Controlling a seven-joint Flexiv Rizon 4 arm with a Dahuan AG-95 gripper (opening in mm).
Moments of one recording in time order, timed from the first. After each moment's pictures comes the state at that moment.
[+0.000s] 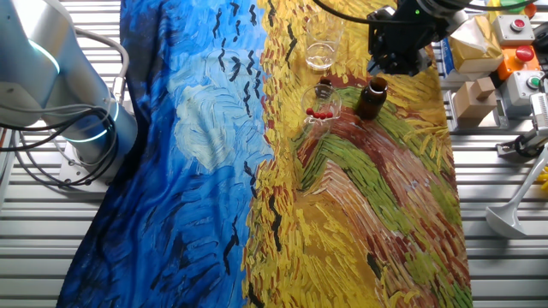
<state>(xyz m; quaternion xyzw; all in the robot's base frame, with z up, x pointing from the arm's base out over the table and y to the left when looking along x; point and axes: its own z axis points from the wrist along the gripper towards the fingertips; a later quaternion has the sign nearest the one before) 0.534 0.042 0.243 0.30 -0.95 -0.07 0.08</state>
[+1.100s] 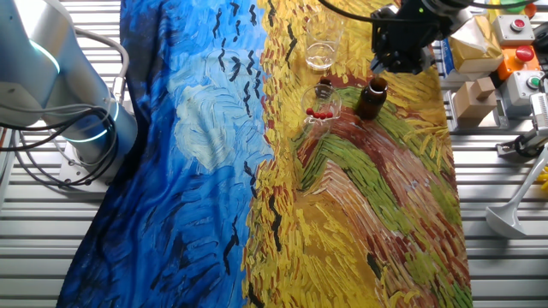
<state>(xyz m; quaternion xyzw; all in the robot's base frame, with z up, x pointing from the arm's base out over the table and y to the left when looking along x) 0.539 0.044 0.243 0.30 -0.95 -0.07 0.08</state>
